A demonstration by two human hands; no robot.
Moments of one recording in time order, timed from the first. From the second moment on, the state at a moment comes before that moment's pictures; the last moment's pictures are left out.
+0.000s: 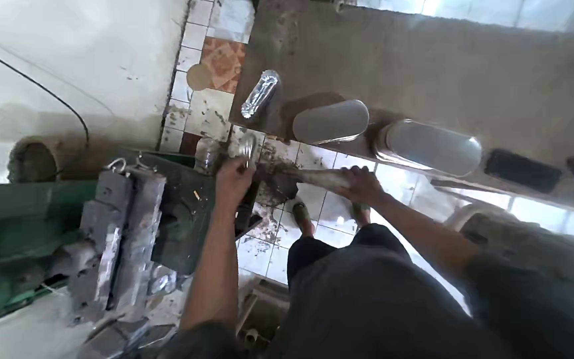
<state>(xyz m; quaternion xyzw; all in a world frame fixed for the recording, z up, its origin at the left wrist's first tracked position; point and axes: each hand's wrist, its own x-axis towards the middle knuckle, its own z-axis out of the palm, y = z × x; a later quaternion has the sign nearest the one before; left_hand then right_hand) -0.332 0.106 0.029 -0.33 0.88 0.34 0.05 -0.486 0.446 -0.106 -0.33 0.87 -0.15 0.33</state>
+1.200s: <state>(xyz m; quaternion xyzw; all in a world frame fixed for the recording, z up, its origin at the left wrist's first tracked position) -0.541 0.234 0.054 0.05 0.95 0.26 0.15 -0.450 0.802 -0.127 -0.06 0.78 -0.08 0.61</state>
